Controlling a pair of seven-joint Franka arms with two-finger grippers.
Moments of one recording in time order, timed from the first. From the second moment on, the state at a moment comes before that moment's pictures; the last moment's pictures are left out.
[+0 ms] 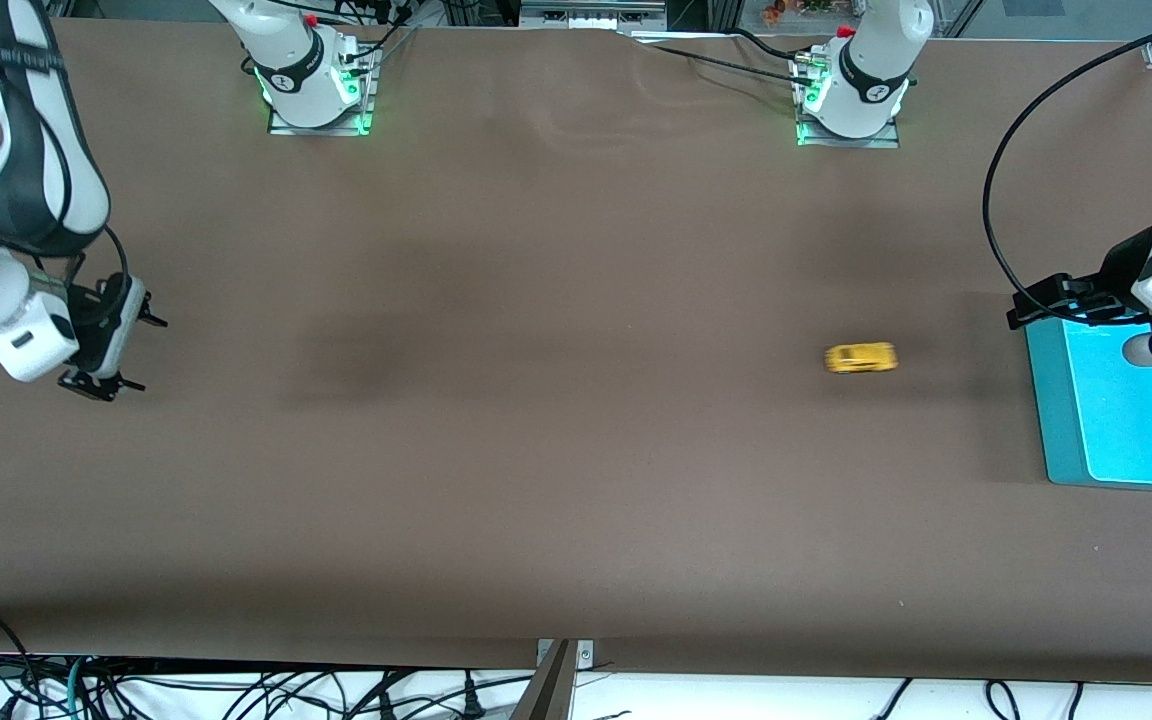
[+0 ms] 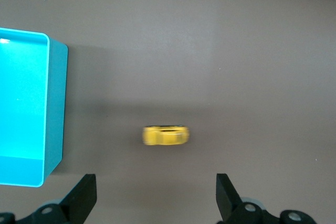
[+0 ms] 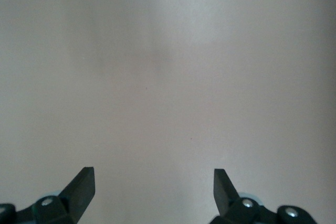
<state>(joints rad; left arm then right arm) 0.04 0.15 0.00 -1.59 -0.05 1.69 -0.03 -0.36 0.19 0.26 -1.91 0.03 2.08 -1.49</state>
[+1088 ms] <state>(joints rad) 0.05 0.19 0.00 -1.71 -0.05 1.67 0.68 -0.21 -0.09 0.21 -1.83 0.03 1.76 -0.39</state>
